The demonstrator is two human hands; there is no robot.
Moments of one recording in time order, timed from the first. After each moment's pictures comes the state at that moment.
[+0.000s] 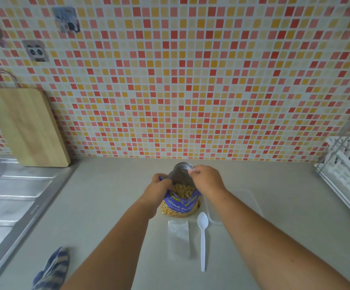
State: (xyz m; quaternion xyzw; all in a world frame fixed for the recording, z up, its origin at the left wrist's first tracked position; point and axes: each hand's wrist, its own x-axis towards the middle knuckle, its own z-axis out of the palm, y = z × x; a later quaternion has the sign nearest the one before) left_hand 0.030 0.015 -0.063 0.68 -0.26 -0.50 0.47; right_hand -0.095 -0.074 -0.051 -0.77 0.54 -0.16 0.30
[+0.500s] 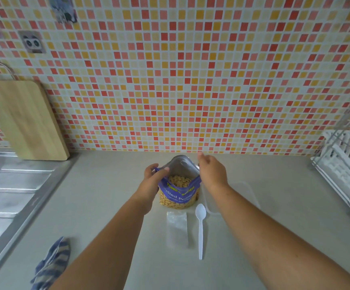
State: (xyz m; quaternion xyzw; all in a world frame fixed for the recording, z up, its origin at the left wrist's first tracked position) left_hand 0.040 0.018 -0.063 0.63 -0.27 -0.48 0.55; right_hand -0.099 -0.074 -0.041 -0.67 0.58 -0.30 0.36
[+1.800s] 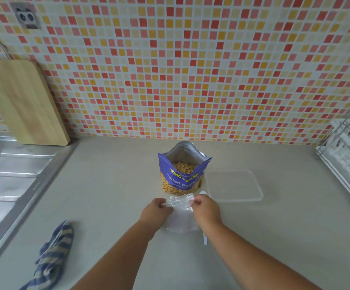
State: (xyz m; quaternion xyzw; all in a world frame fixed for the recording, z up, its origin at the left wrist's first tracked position) left_hand 0.020 0.061 -0.160 0.80 -0.25 -0.43 0.34; right_hand -0.112 -0.009 -0.156 -0.67 0.62 -0.16 0.38
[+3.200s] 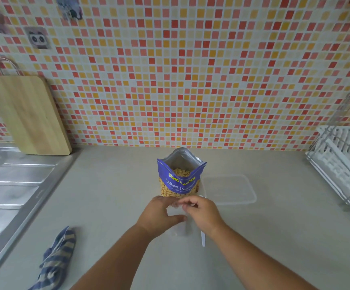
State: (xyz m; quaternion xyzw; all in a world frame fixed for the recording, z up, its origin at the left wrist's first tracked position) left_hand 0.014 0.077 -0.119 0.71 -0.61 -0.21 0.29; right_hand -0.129 0.015 -0.109 -0.71 0.46 -0.23 0.49
